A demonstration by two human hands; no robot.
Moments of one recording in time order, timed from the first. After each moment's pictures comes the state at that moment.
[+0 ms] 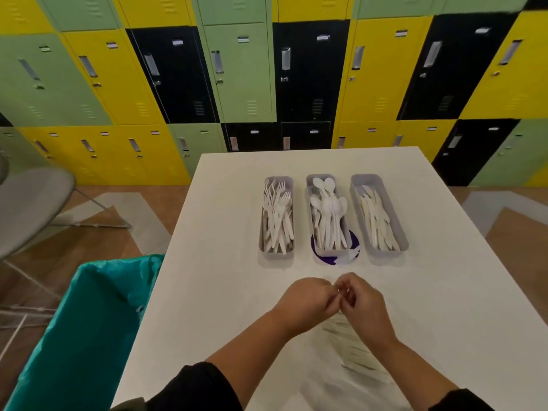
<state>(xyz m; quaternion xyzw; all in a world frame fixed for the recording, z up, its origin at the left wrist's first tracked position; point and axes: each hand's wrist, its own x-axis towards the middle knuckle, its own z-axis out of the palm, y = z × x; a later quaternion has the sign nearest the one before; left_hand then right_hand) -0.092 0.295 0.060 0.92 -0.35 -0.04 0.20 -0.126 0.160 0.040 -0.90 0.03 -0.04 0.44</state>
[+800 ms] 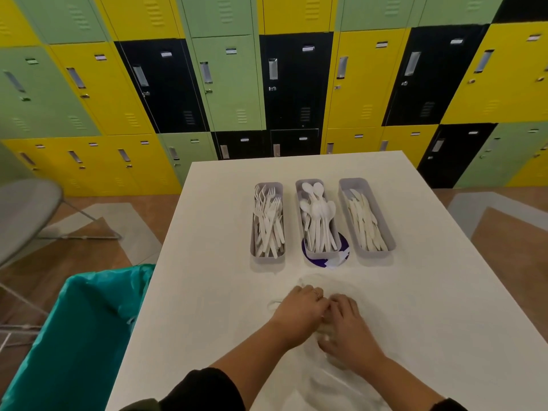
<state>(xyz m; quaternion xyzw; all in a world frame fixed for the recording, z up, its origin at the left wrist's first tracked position) -0.097 0.293 0.027 0.91 -0.41 -0.05 0.07 -0.148 0.156 -0.009 -0.97 -0.10 0.06 0.21</state>
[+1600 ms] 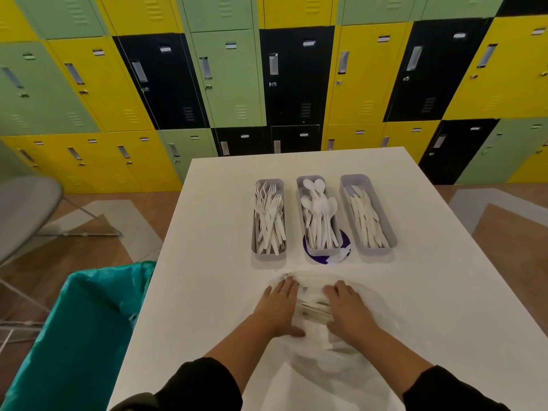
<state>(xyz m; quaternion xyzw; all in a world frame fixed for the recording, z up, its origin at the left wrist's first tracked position) -0.080 0.328 0.001 0.94 -0.24 -0.26 0.02 -0.116 0.162 0.011 -0.98 -0.04 0.15 0.09</state>
